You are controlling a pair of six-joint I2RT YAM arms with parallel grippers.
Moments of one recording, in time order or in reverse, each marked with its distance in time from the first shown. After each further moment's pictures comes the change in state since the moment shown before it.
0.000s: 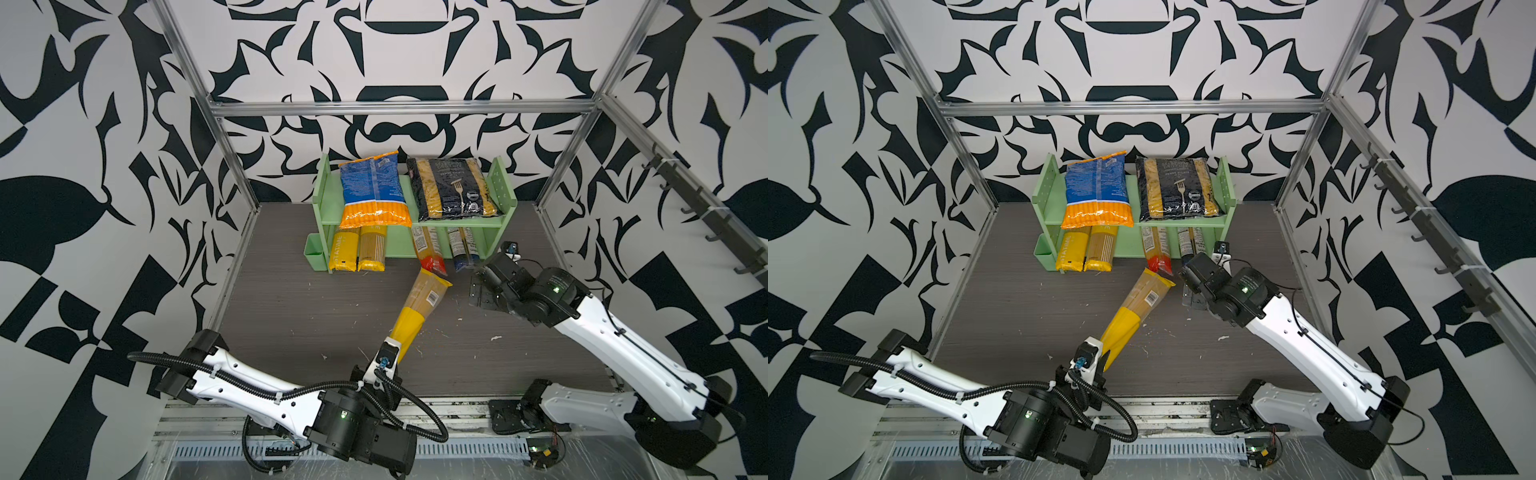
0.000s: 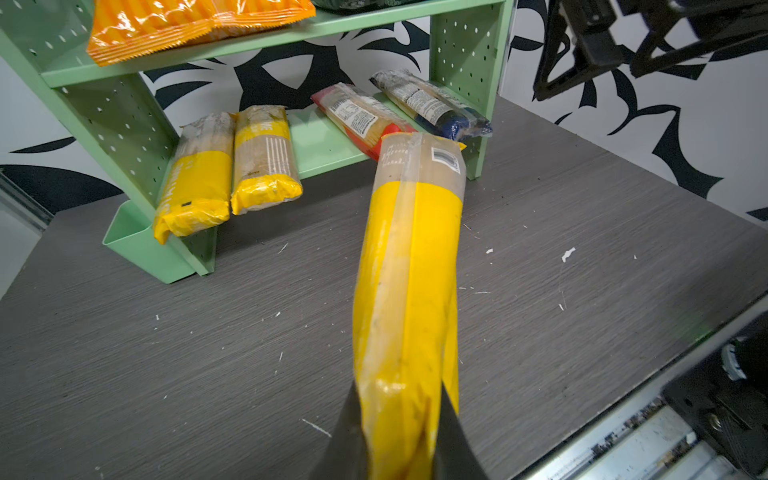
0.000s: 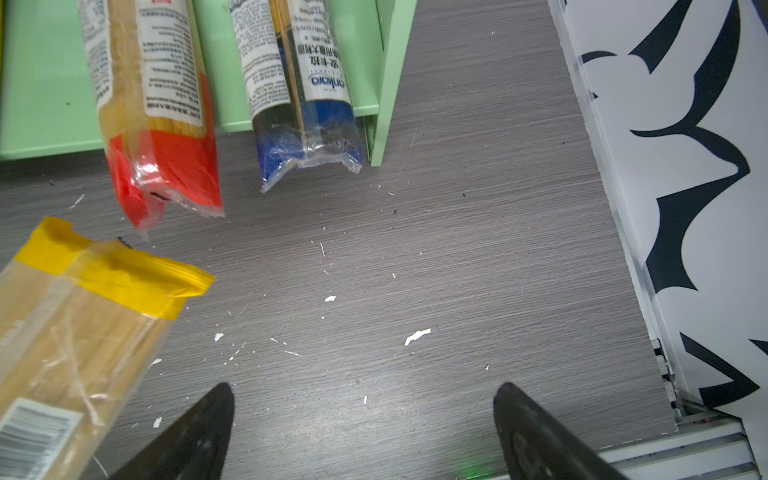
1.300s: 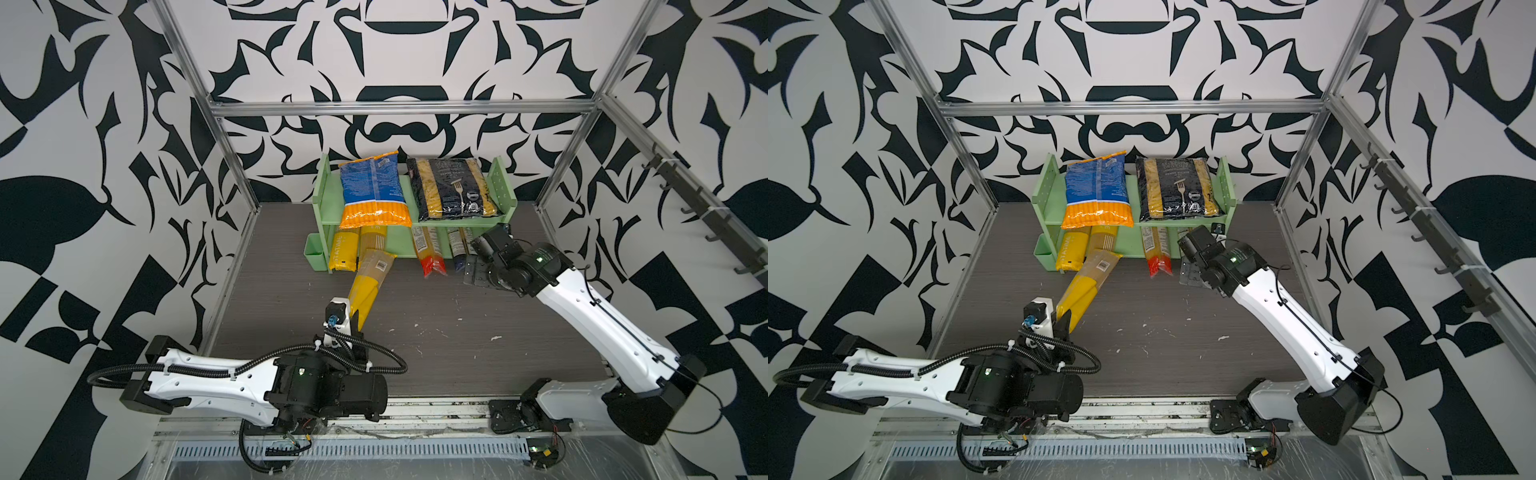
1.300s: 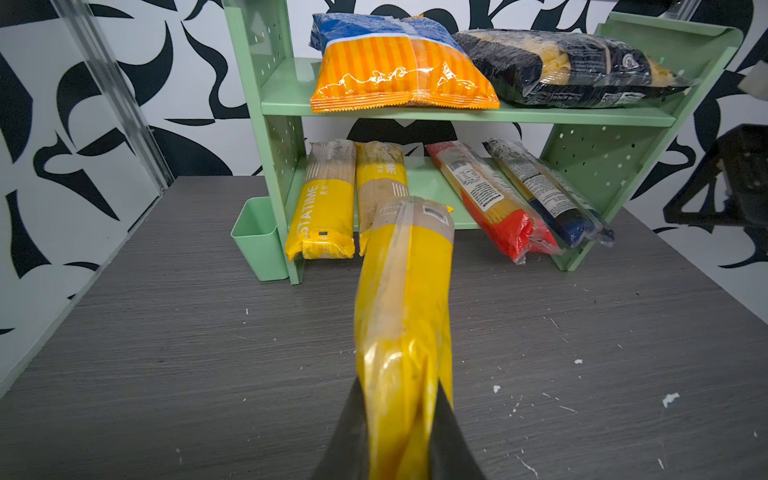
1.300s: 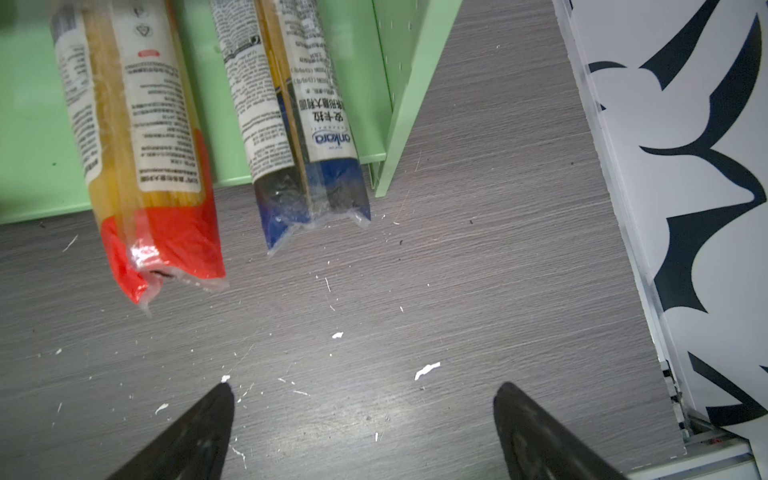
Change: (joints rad) left arm 0.253 -0.232 -0.018 -0.110 -0.072 -0.043; right arm -0.172 0.174 0.114 0.080 -0.082 -0.132
